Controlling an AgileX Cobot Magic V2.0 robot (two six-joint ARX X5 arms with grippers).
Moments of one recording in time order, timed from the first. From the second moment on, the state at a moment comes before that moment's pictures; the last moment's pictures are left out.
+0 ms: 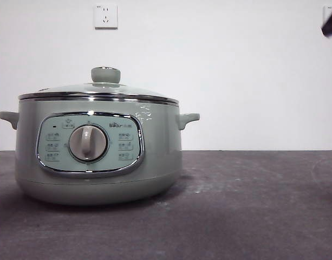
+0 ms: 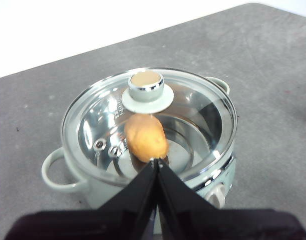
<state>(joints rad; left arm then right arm) -0.75 0.50 0.68 -0.55 -0.28 -0.05 0.69 0.46 0.52 -0.42 0.25 0.16</state>
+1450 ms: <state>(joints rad) -0.11 0.18 0.26 -0.20 -0.05 -0.03 0.69 0.47 0.52 -0.46 0.26 0.26</state>
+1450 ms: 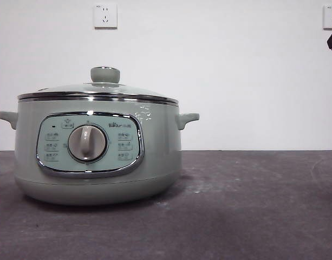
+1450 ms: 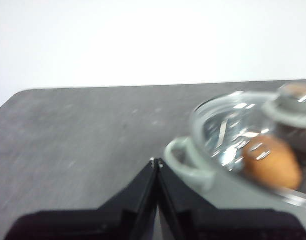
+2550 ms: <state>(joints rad) -0.03 0.00 0.02 -0.18 -0.05 -0.03 0.69 0.47 0.52 -0.46 0.26 0.26</state>
